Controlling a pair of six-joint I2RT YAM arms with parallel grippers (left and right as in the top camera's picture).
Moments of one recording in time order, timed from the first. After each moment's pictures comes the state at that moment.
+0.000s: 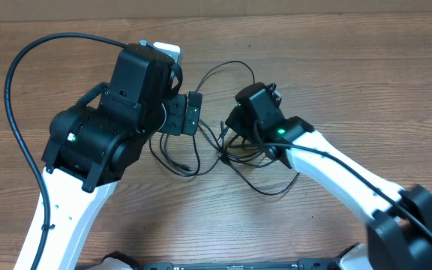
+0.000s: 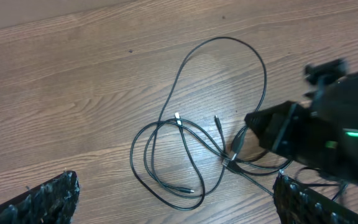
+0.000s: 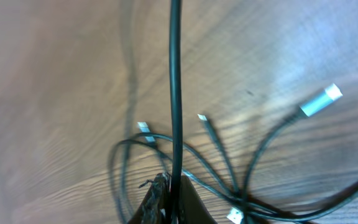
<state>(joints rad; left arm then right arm) -0.48 1.39 1.82 -1.29 -0.18 -0.21 0.60 1.63 1.12 -0.36 0.03 1.14</state>
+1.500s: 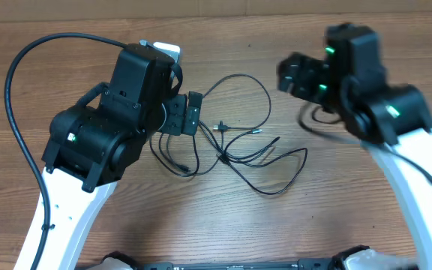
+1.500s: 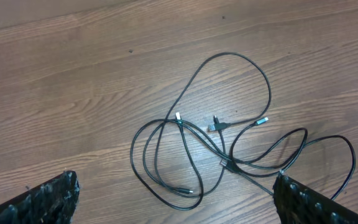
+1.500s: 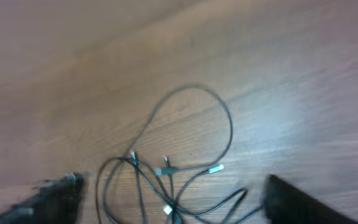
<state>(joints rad) -0.48 1.39 1.82 -1.29 -0.18 -0.21 0.35 1.47 1.65 -1.01 0.01 0.59</state>
